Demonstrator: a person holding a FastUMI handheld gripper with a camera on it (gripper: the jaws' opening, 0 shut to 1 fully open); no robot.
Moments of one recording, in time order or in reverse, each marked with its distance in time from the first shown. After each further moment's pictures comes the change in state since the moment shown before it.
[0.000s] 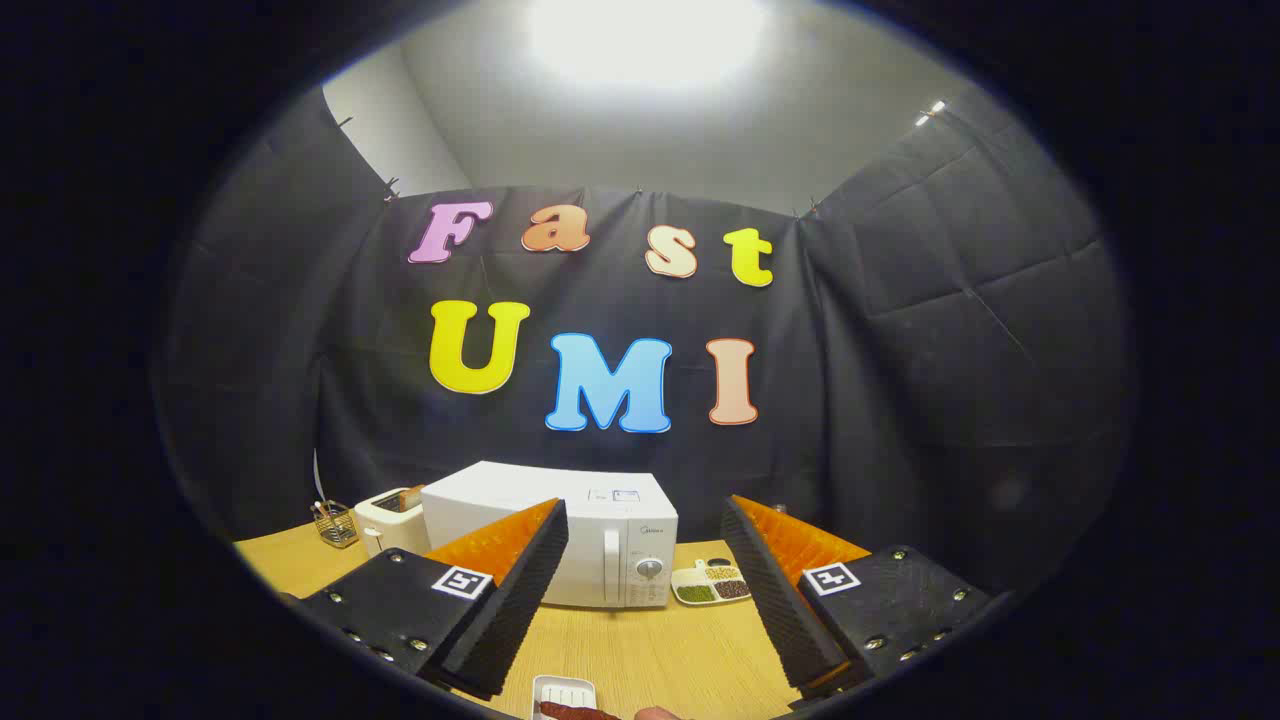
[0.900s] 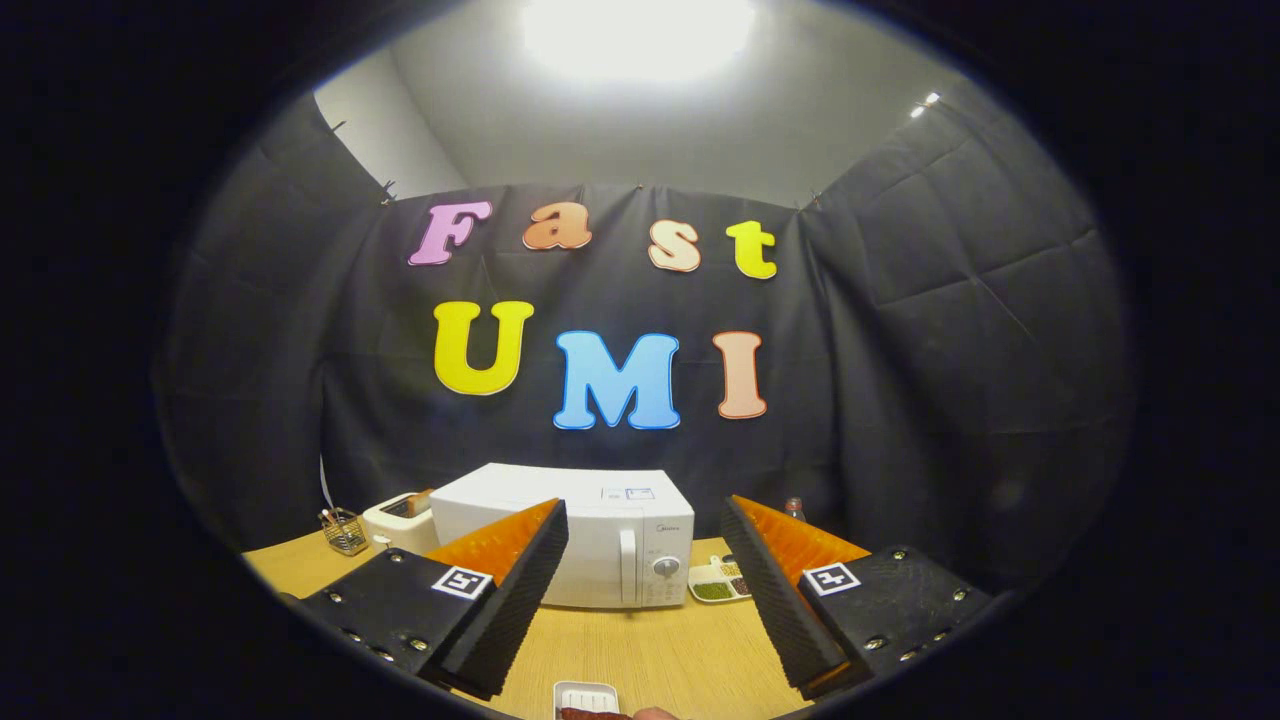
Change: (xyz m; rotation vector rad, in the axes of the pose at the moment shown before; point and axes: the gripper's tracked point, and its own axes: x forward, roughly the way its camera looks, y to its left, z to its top) arm 0.012 0.012 -0.009 0.038 0.017 0.010
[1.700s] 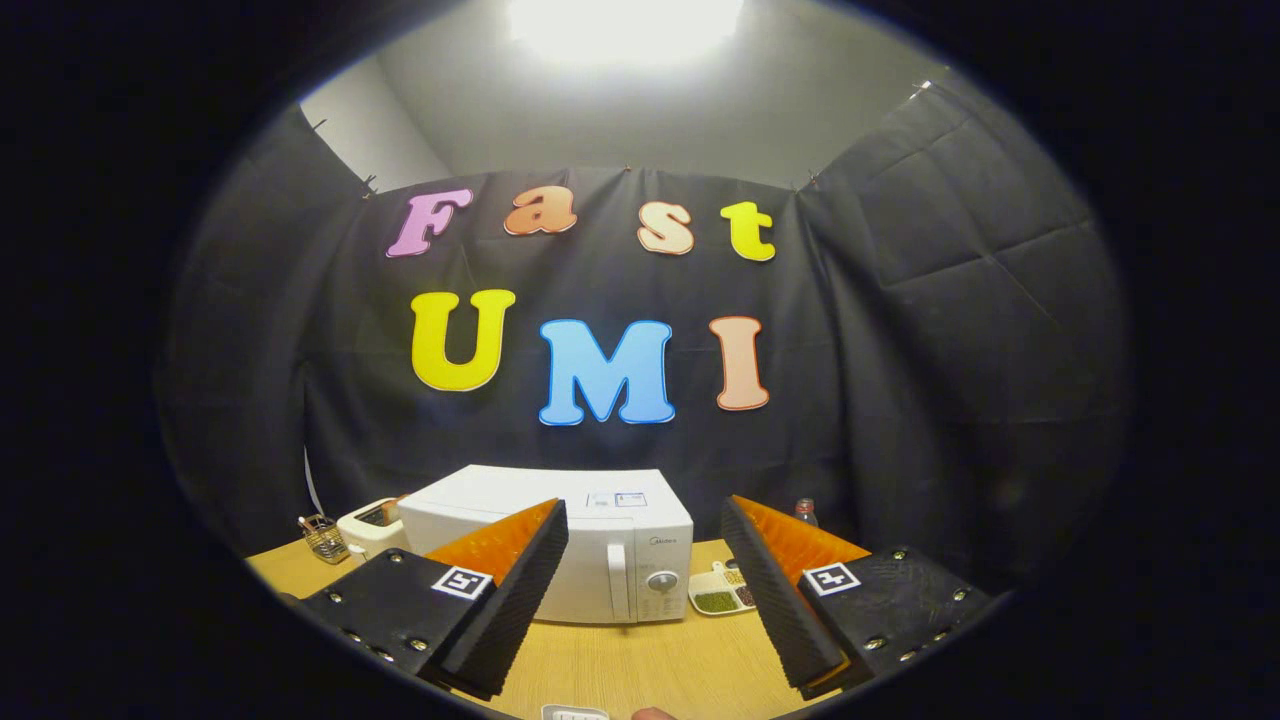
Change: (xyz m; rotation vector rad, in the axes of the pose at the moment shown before) arm 0.081 -0.009 -0.016 0.019 0.039 -0.001
